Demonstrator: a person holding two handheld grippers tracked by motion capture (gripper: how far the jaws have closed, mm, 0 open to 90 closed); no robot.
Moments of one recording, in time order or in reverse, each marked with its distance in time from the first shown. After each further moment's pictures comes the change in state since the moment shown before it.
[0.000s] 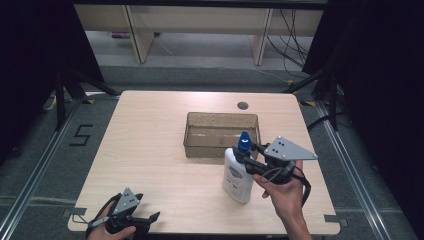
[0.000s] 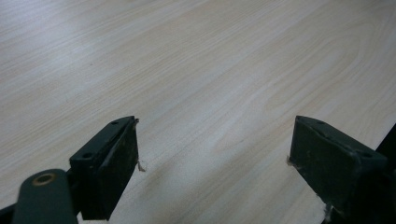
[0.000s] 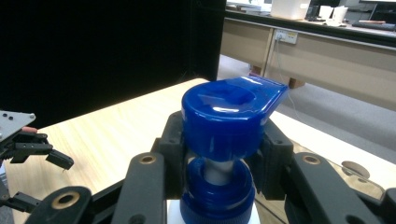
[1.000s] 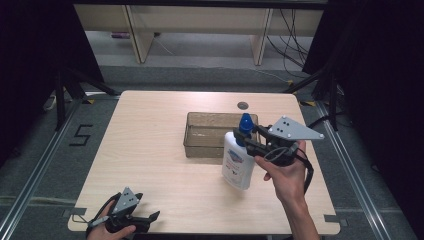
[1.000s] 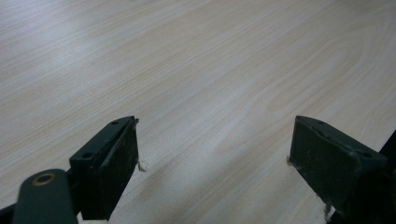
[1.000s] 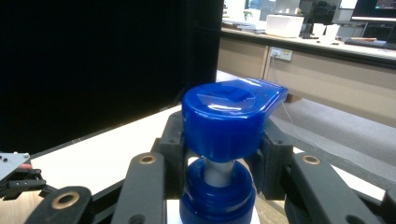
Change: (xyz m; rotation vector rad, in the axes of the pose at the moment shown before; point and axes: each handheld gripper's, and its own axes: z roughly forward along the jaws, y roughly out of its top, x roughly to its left) left arm 0.002 0.000 0.001 0.000 0.005 -0.010; right arm -0.016 0.038 0.005 -0.049 0.003 0.020
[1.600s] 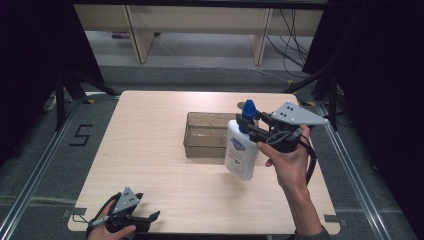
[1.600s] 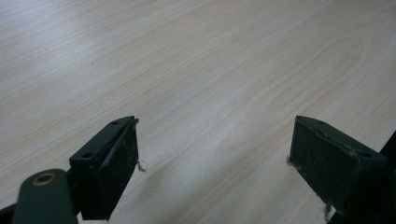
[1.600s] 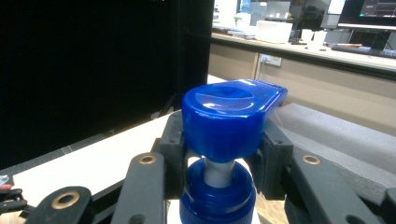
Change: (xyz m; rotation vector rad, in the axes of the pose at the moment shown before) left arm 0.000 0.000 0.000 0.001 -0.006 0.000; right arm -0.014 0.024 0.005 -0.009 -0.032 -0.002
